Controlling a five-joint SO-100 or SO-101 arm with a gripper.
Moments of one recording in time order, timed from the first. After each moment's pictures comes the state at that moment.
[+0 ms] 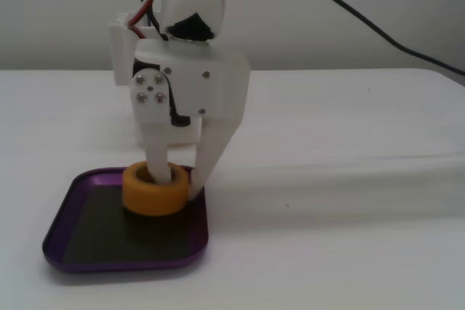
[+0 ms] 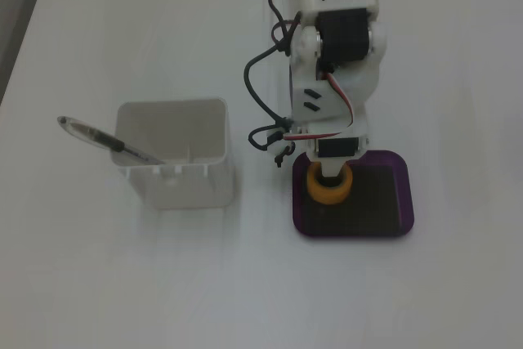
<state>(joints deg) -2.2 50.2 48.2 71.1 -6.1</state>
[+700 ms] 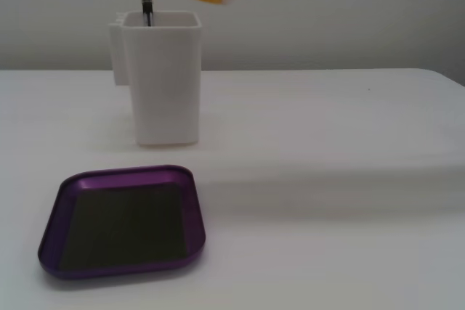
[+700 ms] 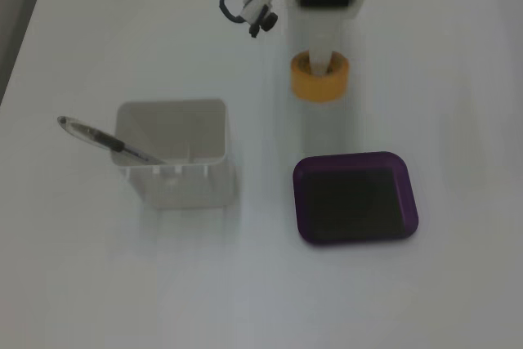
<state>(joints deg) 1.7 78.4 43.0 96.5 -2.7</state>
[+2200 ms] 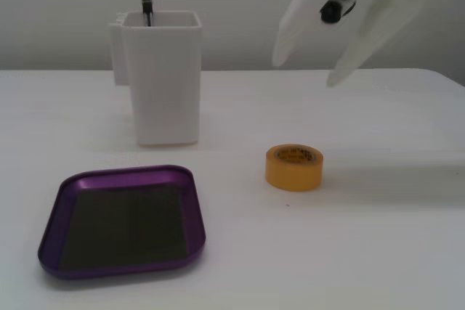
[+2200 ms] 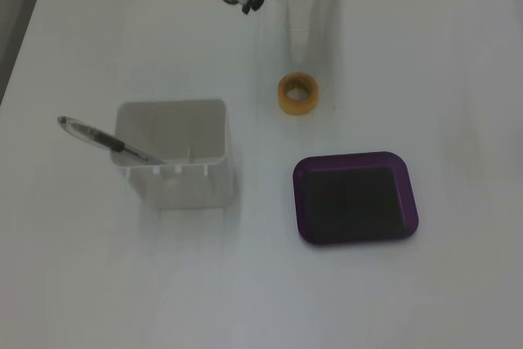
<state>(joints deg) 3.7 132.3 118.1 66.4 -9.1</state>
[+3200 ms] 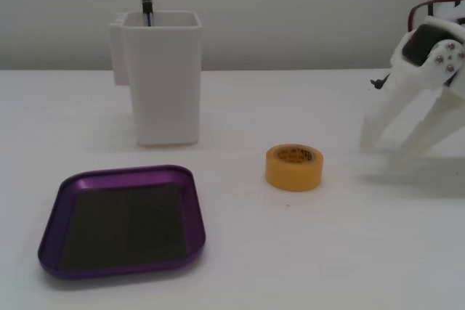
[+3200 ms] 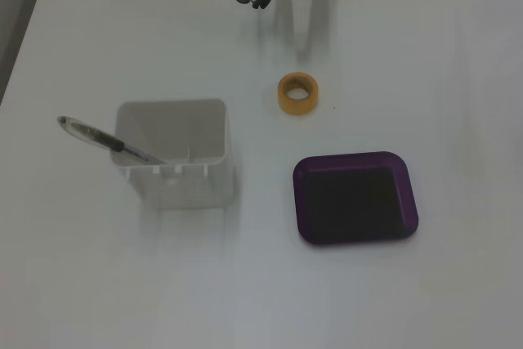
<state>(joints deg) 3.8 192.2 173.8 69.6 -8.6</state>
